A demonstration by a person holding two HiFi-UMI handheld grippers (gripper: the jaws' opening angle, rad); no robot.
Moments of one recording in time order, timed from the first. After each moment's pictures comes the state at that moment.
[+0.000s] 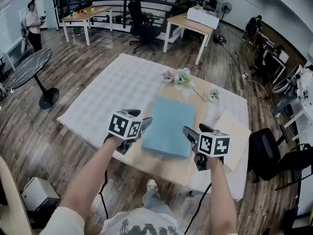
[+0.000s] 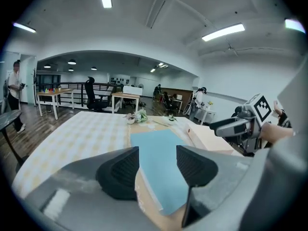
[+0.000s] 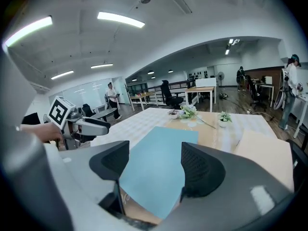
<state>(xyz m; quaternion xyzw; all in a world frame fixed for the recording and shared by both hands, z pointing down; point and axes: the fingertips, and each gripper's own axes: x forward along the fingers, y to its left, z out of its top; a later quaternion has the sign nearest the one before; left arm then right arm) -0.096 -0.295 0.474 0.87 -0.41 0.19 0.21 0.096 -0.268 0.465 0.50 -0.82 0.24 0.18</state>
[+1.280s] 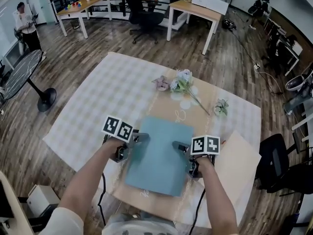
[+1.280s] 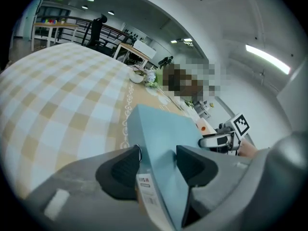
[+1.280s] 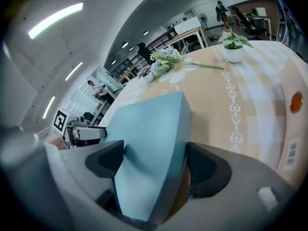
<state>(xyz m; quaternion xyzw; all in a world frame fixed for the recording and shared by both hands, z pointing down) -0.048 -0.436 0.624 0.79 -0.31 0.23 0.47 0.125 -0.416 0.638 0.41 -0.72 0.51 0.23</state>
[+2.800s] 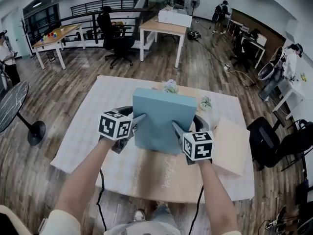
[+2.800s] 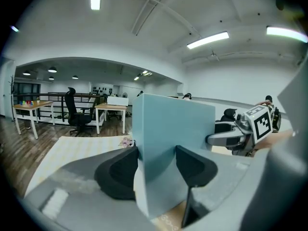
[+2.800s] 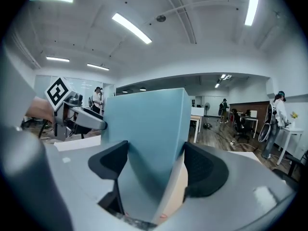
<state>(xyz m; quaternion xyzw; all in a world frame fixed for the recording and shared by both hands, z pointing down) -0.099 -0.440 0.433 0.91 -0.33 0.17 0.15 0.065 -0.393 0.425 0.60 -0.78 0.08 0.14</state>
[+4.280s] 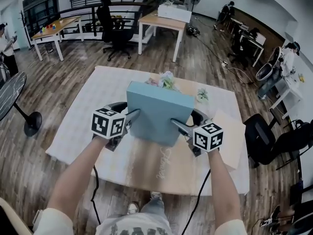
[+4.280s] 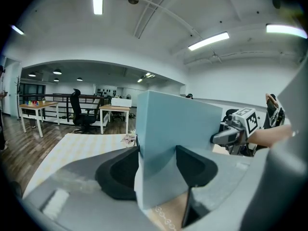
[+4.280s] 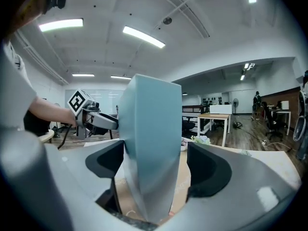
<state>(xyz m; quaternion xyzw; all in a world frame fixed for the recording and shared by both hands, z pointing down) -0.110 -0.409 0.438 0.91 -0.36 0.16 0.15 0.067 -0.371 0.435 0.45 -0.88 0.09 0.11</state>
